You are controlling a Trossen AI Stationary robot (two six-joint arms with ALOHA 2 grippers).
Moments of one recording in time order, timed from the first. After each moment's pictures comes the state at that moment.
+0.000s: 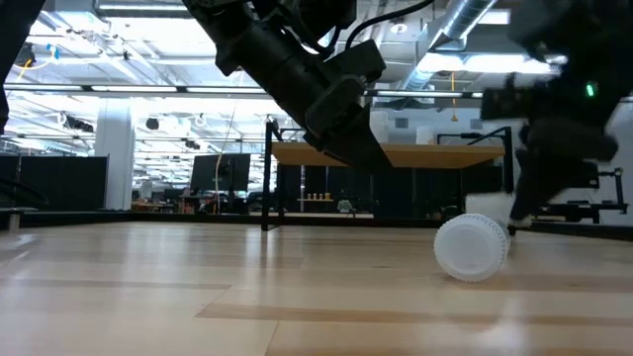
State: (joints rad) left arm -0.08 1.94 1.22 0.00 -0.14 0.05; right arm 0.38 1.43 0.70 -0.60 0.45 0.80
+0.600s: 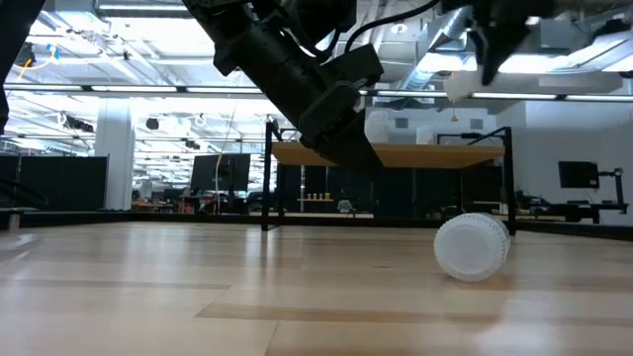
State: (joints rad) left arm -0.08 1.94 1.22 -0.03 -0.14 0.07; right arm 0.04 1.43 1.45 -1.52 0.49 0.16
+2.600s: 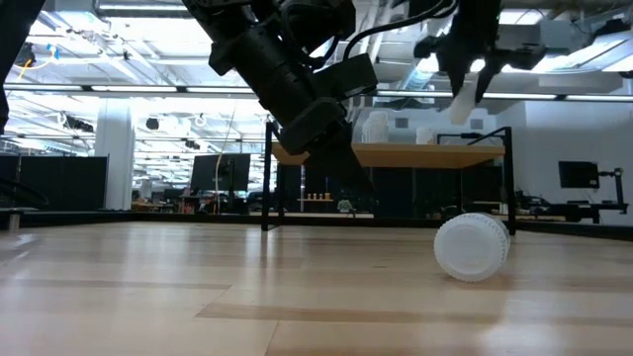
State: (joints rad) left arm -0.08 1.94 1.22 -0.10 -0.15 0.14; right arm -0.15 1.55 1.43 -1.57 0.84 -0.86
